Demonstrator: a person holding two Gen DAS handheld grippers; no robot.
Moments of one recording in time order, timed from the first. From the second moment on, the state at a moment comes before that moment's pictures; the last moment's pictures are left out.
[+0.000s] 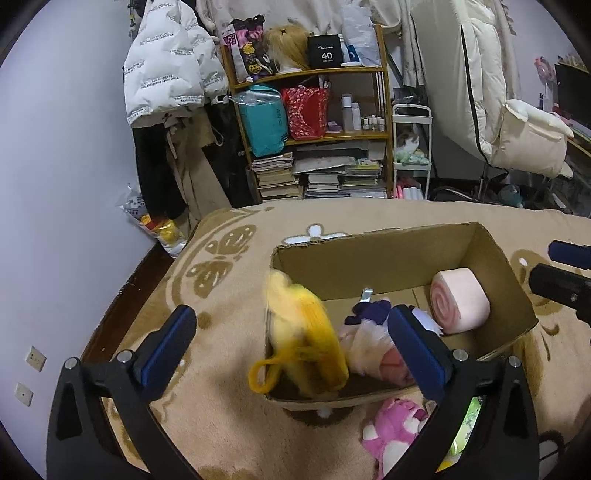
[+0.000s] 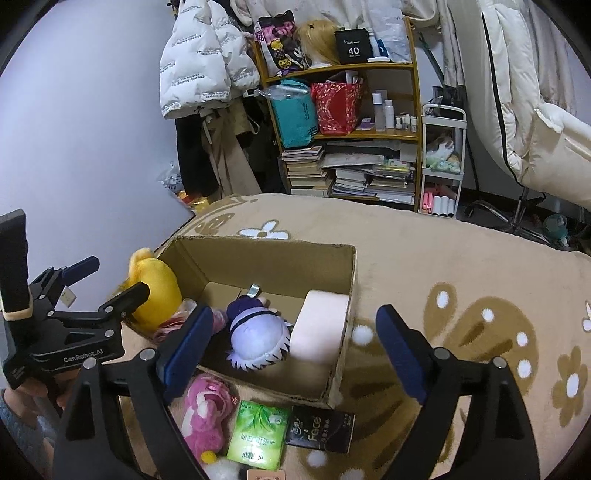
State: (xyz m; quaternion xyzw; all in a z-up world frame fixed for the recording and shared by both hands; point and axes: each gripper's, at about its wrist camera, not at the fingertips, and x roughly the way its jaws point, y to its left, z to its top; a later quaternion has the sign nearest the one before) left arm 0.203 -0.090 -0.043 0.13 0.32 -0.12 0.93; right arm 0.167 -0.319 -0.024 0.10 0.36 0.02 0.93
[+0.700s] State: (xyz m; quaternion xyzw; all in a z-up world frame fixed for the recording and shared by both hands) left arm 0.131 -0.044 -0.008 0.10 0.33 -0.06 0.94; right arm 0.109 -0.306 -0.007 0.11 0.36 0.04 0.93
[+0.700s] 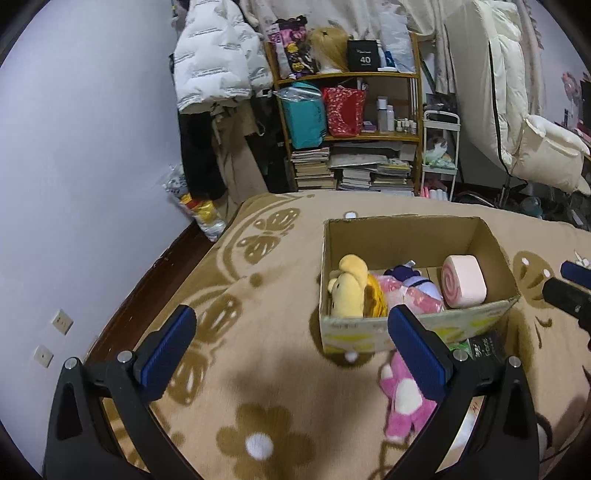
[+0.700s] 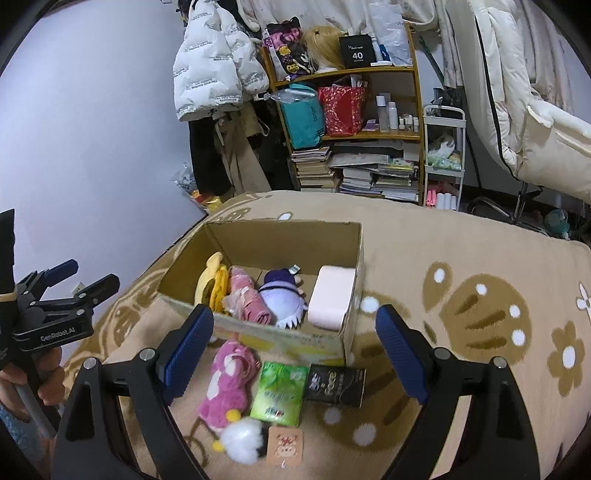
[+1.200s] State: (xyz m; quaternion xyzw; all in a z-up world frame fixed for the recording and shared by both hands) left arm 0.067 -0.040 0.003 0.08 0.35 -0.04 0.93; right arm 0.057 -0.284 -0.019 0.11 0.37 0.06 0.92
